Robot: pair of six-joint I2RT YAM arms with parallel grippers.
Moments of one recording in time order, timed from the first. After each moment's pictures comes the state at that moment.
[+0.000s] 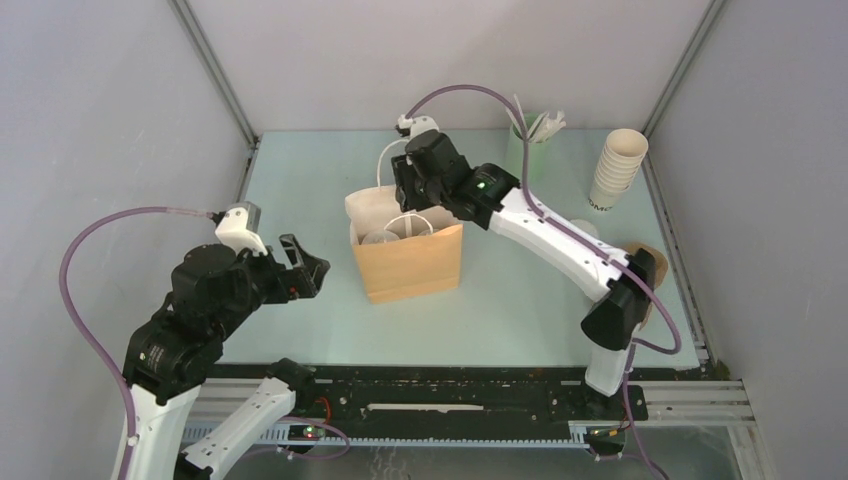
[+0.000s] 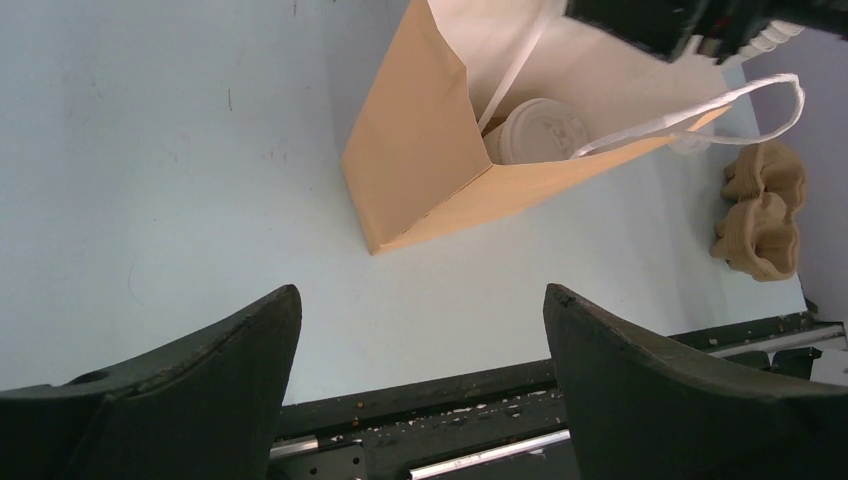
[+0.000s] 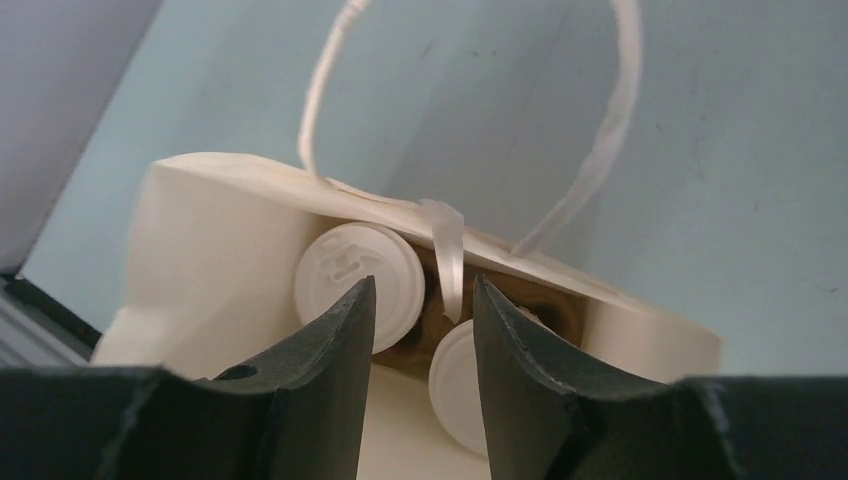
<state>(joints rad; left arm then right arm) -0.42 0.63 1.28 -1.12 -0.11 -0.44 0.89 1.80 1.91 -0.67 0.21 0.36</state>
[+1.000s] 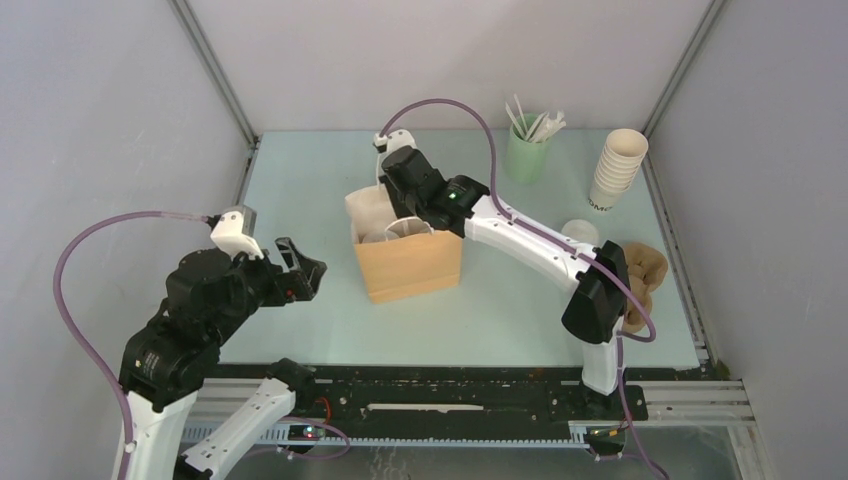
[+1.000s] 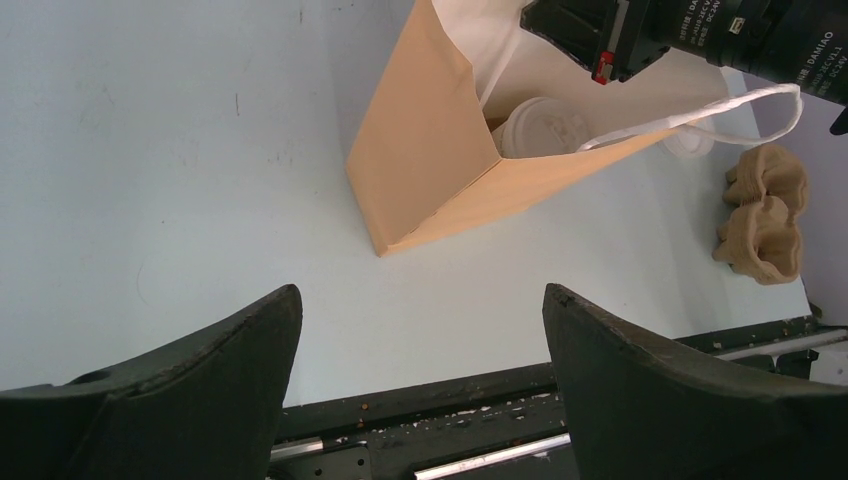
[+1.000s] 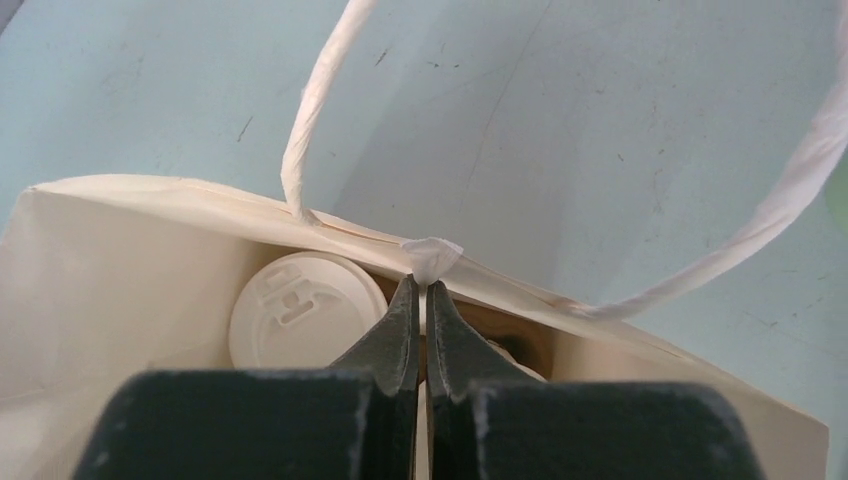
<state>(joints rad) -0.42 0.61 1.28 -1.13 -0.12 -0.43 0.93 1.93 1.92 -0.59 0.35 0.26</state>
